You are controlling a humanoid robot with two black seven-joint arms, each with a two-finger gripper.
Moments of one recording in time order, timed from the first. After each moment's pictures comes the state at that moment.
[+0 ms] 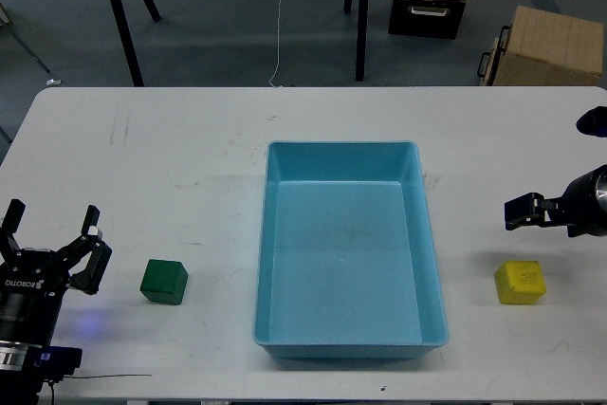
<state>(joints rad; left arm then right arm) 0.38 -0.04 -1.68 -1.59 -0.27 -0.49 0.31 1.28 -0.91 -0.28 1.51 -0.72 0.49 -0.49</state>
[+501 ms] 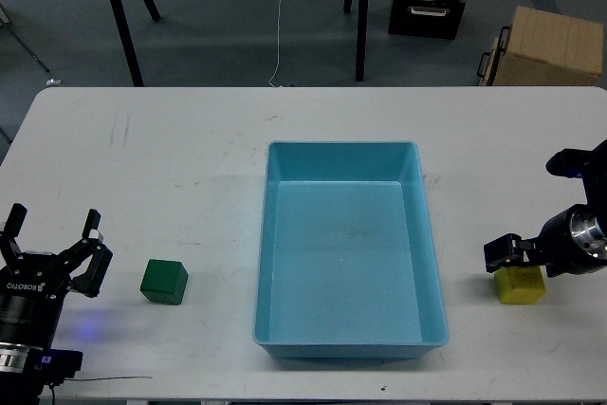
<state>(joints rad) 0.39 -0.04 -1.68 -1.58 -0.27 -0.49 0.31 1.21 -0.84 -0.27 1.53 -0.72 0.49 -0.49</state>
